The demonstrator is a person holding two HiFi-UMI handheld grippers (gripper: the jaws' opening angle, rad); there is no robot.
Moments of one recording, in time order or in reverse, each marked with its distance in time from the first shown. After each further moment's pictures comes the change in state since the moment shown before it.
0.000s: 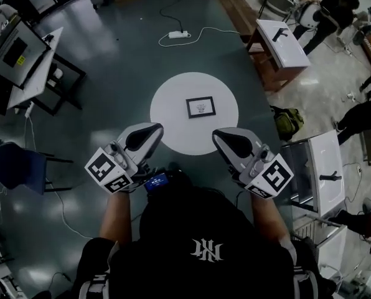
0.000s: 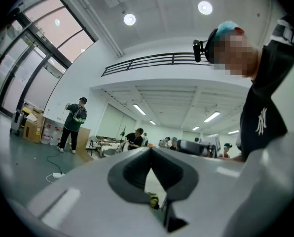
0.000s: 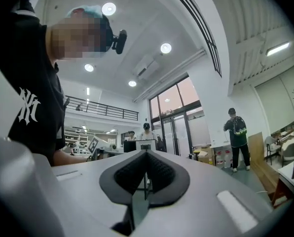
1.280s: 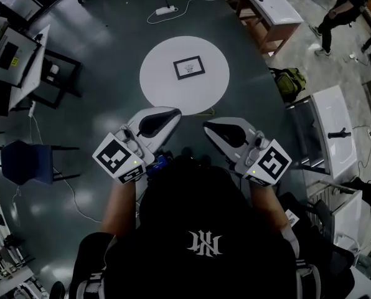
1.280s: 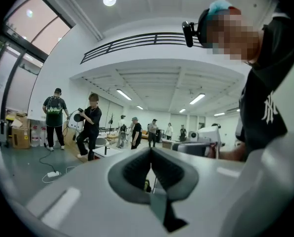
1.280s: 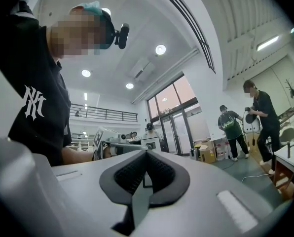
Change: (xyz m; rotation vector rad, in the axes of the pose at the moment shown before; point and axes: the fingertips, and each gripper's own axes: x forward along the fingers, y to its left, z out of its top) left arm 0.040 -0.174 -0.067 0.117 0.194 -0.132; right arm -0.132 0.088 -0.043 0.097 -0.027 -0.005
